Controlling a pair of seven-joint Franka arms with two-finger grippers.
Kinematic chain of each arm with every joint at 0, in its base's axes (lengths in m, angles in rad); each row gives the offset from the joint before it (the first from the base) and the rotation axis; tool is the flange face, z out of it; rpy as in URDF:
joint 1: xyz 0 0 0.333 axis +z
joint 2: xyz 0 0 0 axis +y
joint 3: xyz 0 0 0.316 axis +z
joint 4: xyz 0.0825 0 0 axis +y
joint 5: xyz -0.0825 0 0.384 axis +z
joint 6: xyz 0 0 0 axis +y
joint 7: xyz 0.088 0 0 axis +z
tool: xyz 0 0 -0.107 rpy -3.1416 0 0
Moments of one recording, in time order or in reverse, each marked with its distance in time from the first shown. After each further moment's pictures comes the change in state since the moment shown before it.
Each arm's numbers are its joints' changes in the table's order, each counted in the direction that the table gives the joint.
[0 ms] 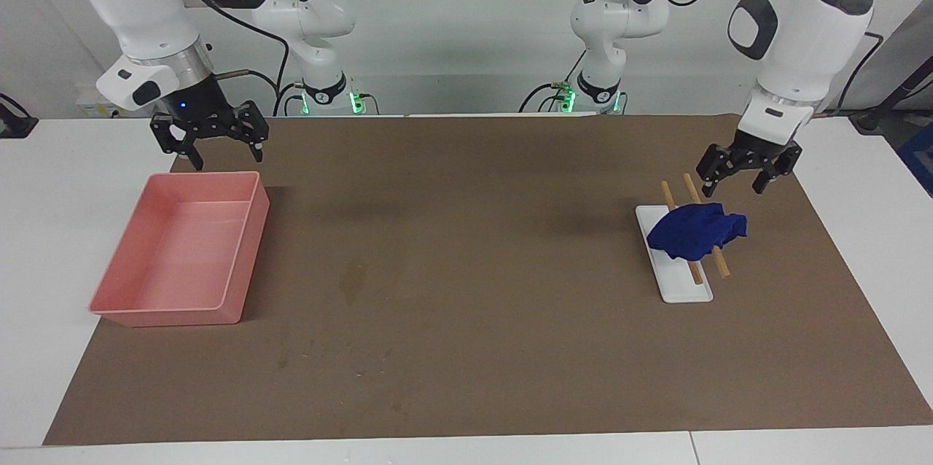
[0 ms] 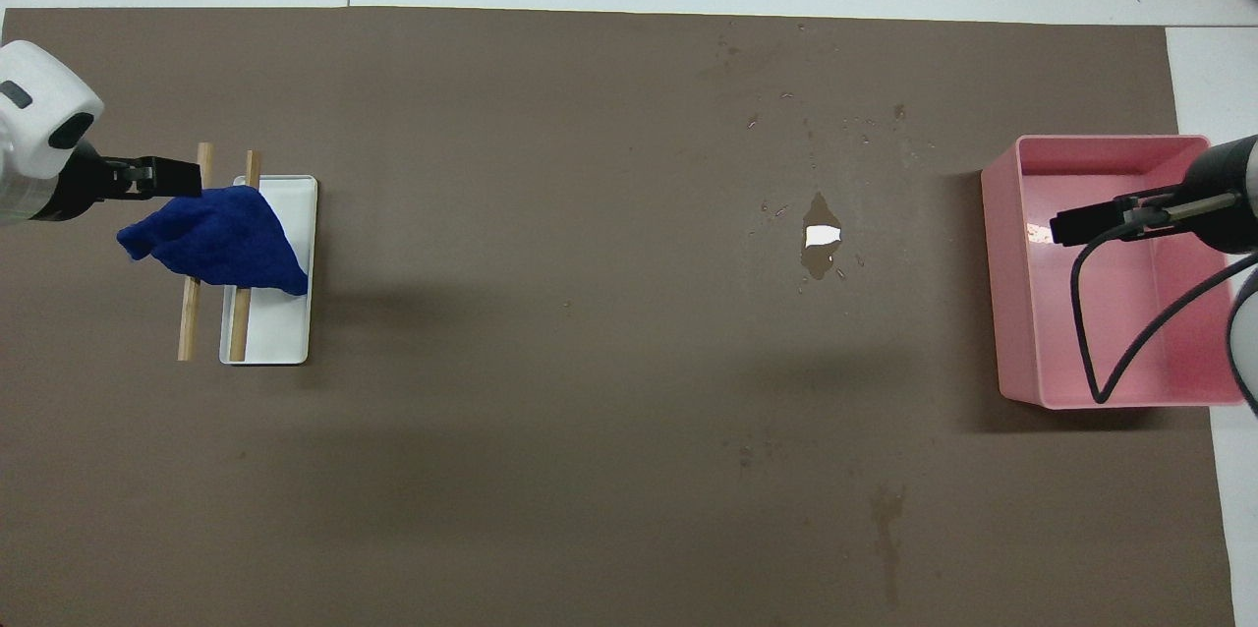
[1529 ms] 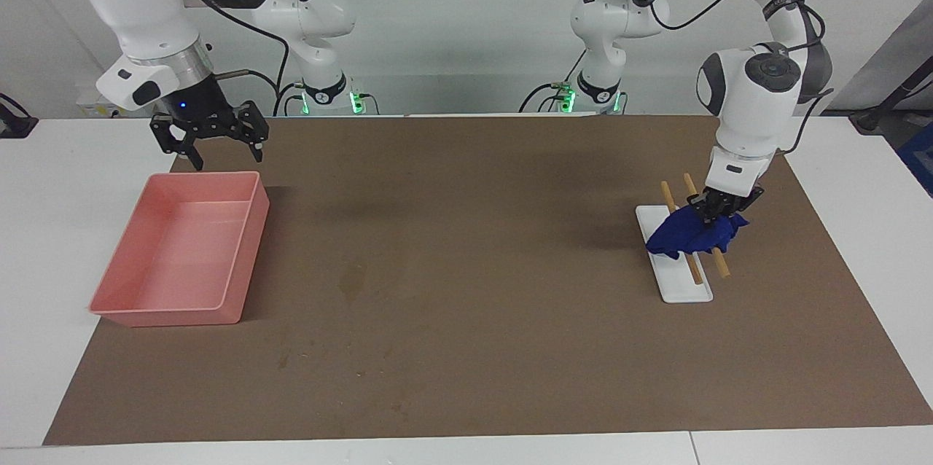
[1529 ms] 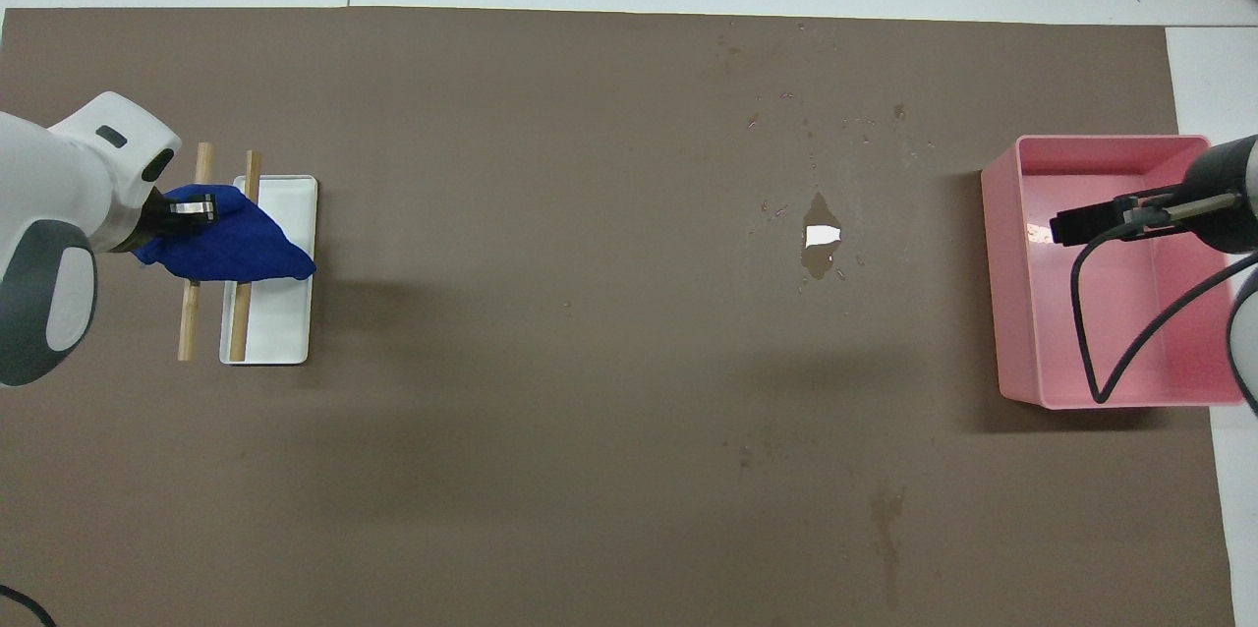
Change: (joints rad) left arm -0.025 -0.011 -0.010 0.093 0.114 0.009 0.244; right arm 0.000 0.000 0.000 0.000 0.000 0.000 0.000
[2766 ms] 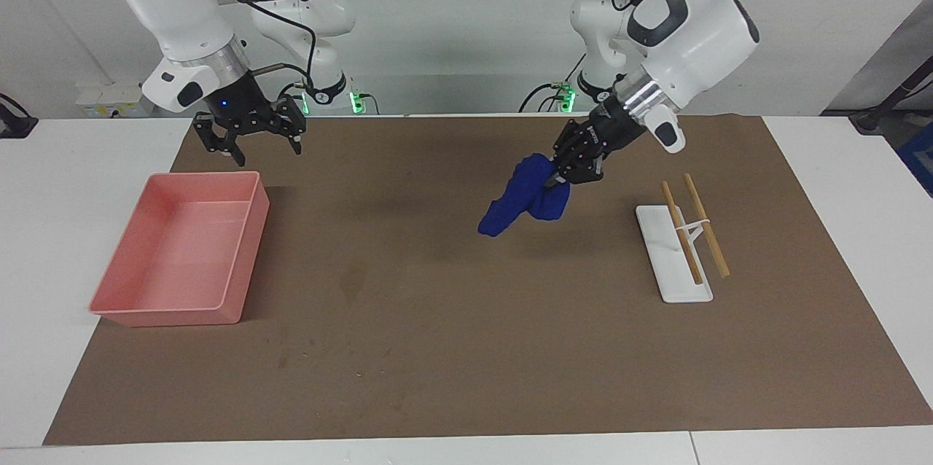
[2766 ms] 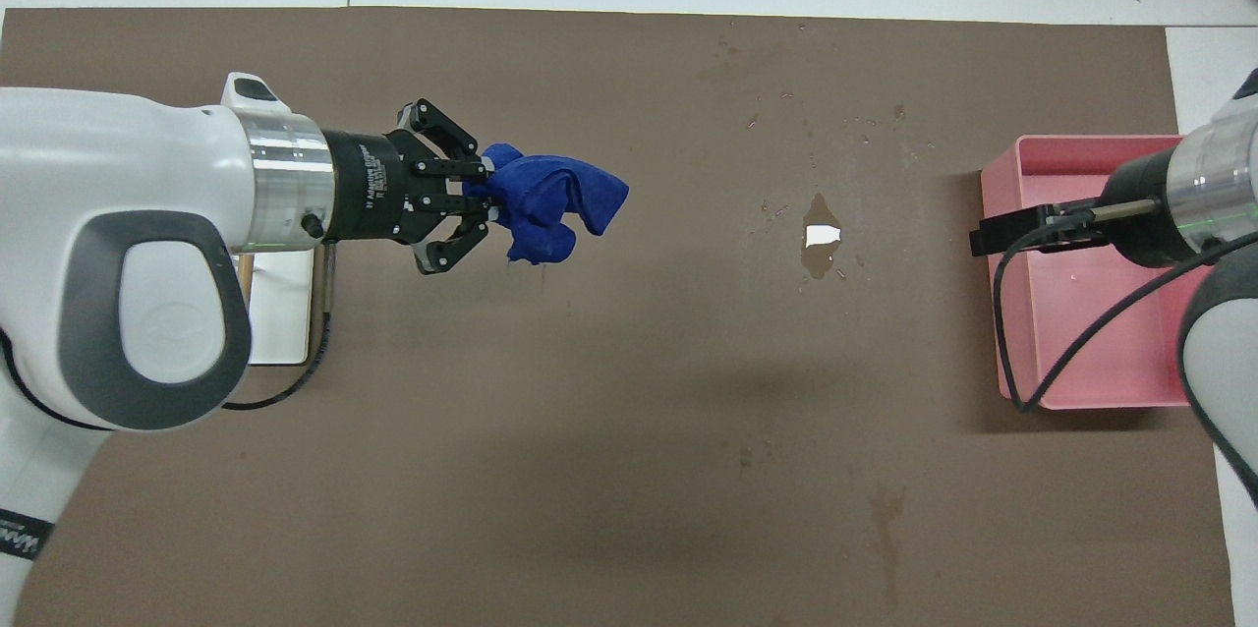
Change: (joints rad) left arm -0.317 -0.042 -0.042 -0.099 -0.915 -0.117 1.428; right arm 0.060 -0.001 0.014 0.003 0.155 0.040 -0.221
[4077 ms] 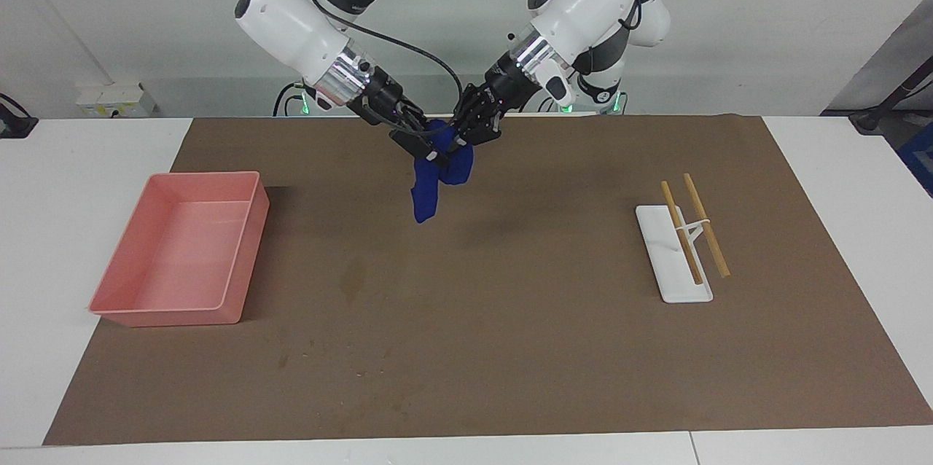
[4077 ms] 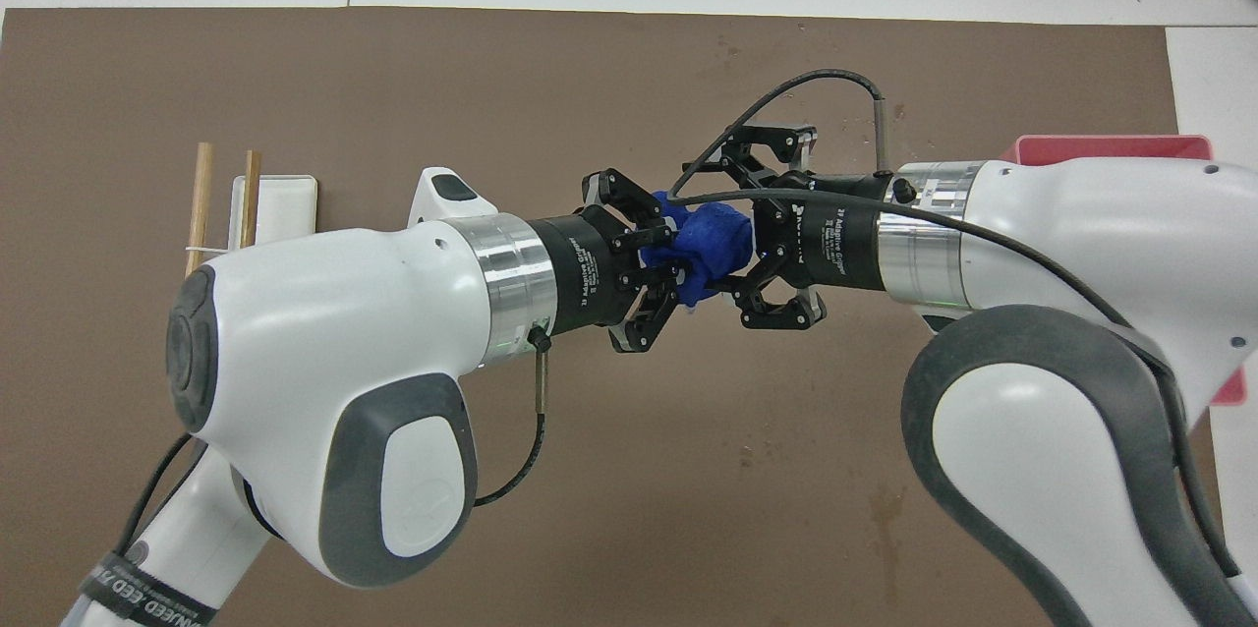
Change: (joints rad) left arm -0.279 -0.033 0.000 0.045 -0.009 -0.261 0.130; right arm 0.297 0.008 0.003 0.188 0.666 -0.516 -1.191
